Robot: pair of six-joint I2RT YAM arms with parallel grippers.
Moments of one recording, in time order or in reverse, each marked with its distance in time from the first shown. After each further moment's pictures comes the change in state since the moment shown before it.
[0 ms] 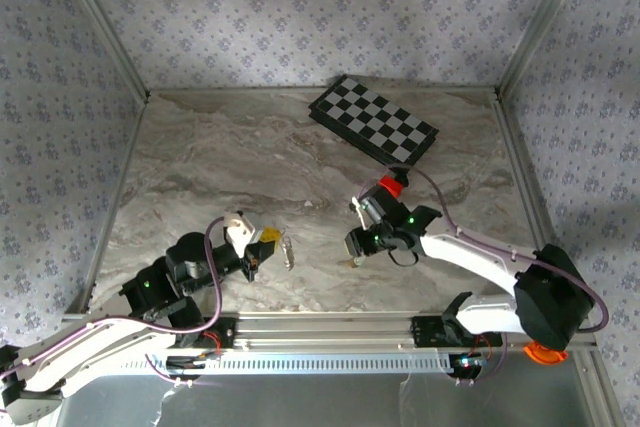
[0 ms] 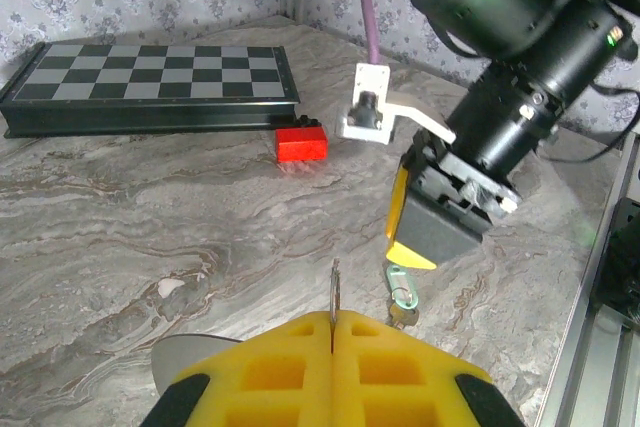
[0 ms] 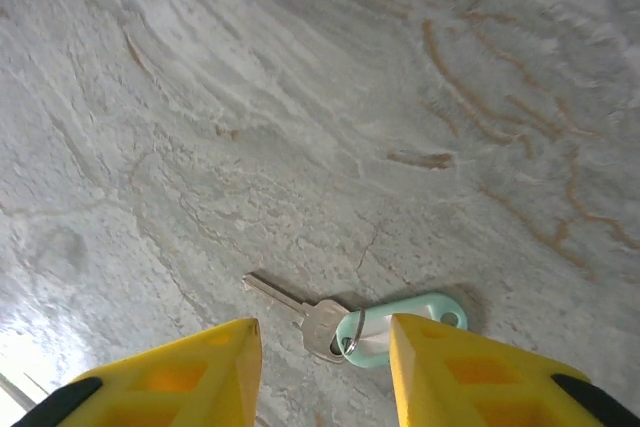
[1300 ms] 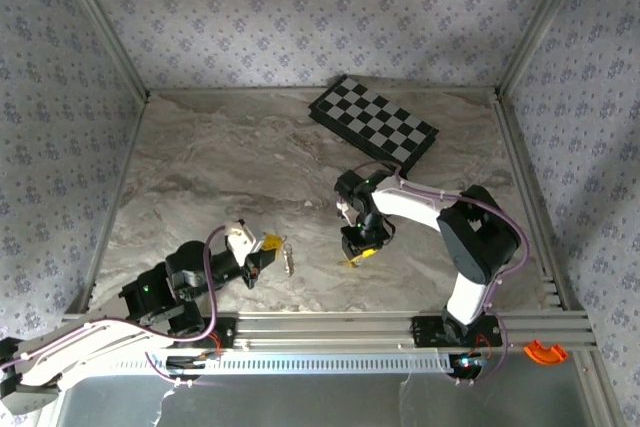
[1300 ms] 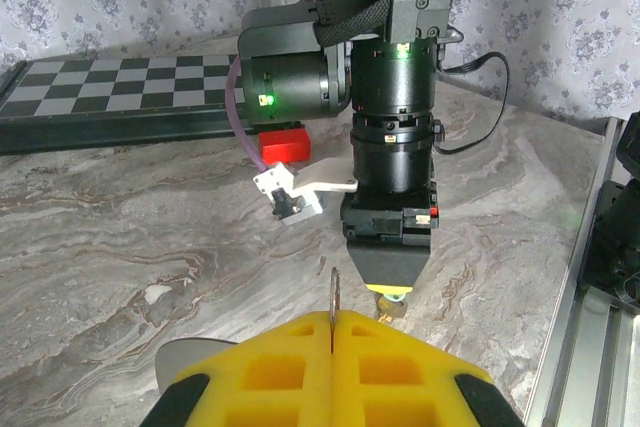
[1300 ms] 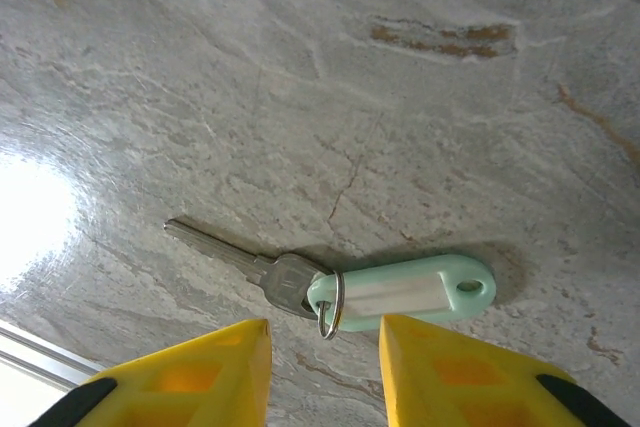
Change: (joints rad) left arm -0.095 -0.056 -0.035 0.002 -0.061 0.029; right arm -0.029 0.478 0.341 -0.411 -0.119 -0.100
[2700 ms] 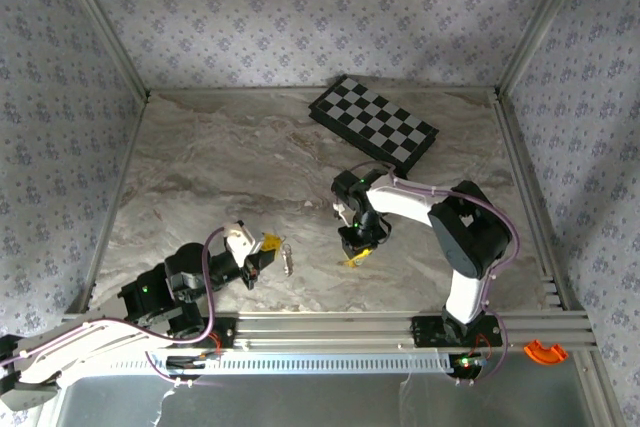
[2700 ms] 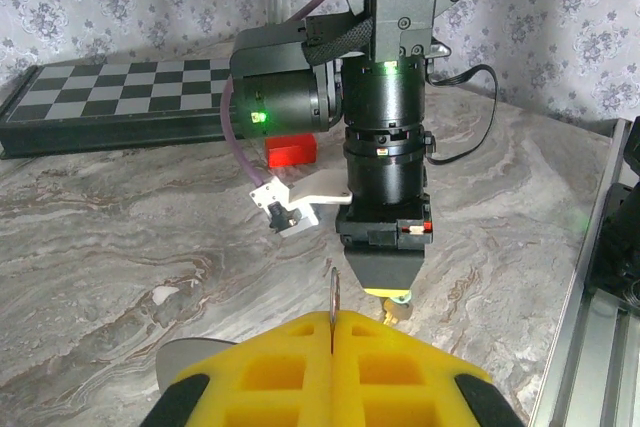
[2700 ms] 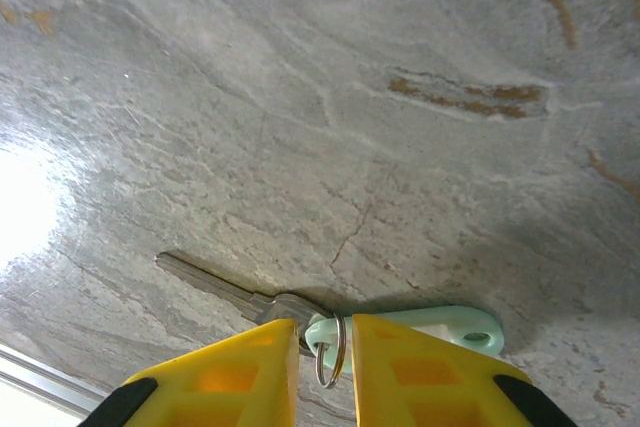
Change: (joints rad) left arm -0.024 -0.006 0.000 -0.003 -0.037 0.005; right arm 0.005 0.056 0.026 0.006 0.002 -0.039
